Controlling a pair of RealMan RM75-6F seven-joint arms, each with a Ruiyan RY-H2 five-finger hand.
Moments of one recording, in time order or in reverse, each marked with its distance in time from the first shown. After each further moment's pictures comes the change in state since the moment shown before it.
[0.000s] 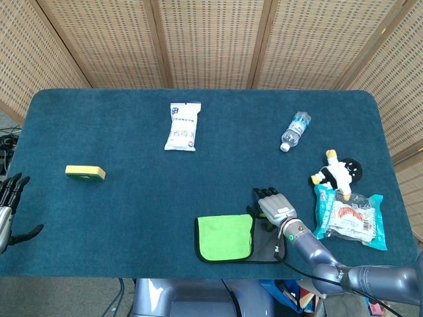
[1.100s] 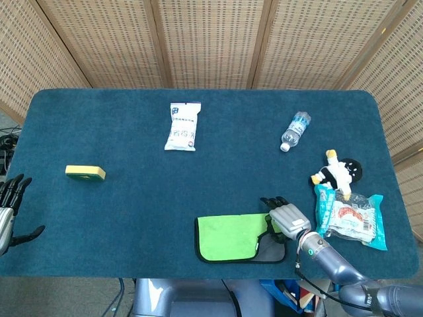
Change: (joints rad) left arm 0.002 0.000 0.007 -0.004 0.013 0.002 0.002; right arm -0.152 0.125 -0.079 -0.053 -0.416 0.015 0.269
